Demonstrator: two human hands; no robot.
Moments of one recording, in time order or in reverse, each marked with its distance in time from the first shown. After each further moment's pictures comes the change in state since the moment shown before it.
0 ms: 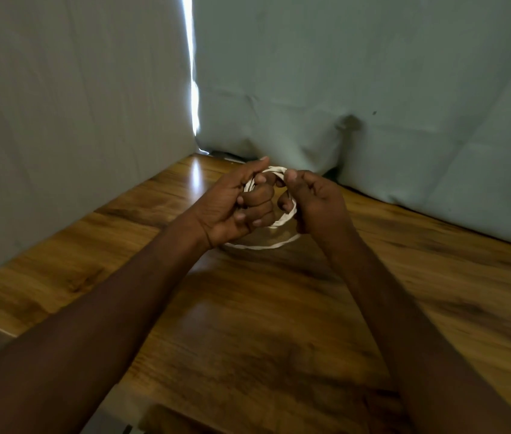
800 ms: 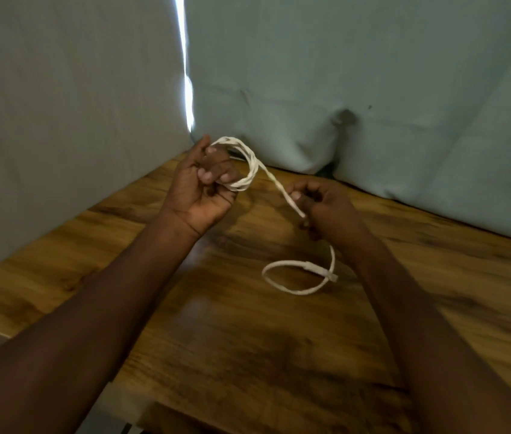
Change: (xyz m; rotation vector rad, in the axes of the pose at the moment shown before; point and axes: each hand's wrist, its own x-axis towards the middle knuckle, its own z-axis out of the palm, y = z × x) left_hand -0.008 0.019 -0.024 -0.531 0.144 0.337; right_hand 0.002 0.010 -0.025 -0.222 -0.031 0.172
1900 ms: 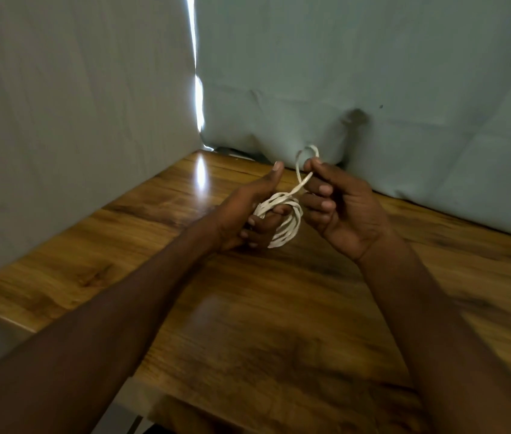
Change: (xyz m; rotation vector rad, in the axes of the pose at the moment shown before) left_hand -0.012 -0.038 0.002 0.985 -0.108 -0.434; right_hand -0.005 -0.021 -0.005 0.887 -0.377 0.118
